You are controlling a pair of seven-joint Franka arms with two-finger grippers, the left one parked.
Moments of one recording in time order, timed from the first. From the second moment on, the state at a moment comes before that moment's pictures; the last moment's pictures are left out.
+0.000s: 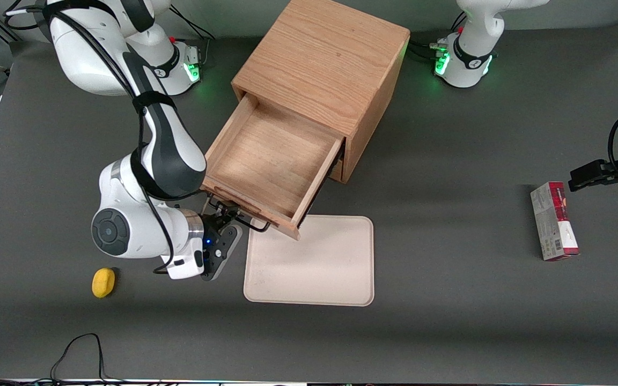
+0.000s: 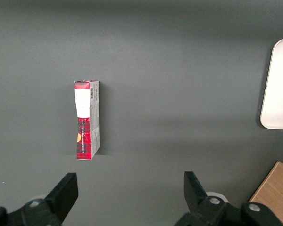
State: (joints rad) arm 0.37 0.72 -0.05 -1.12 0.35 1.70 -0.69
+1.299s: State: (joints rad) arm 0.34 0.72 -0.05 -1.06 0.35 1.65 -0.70
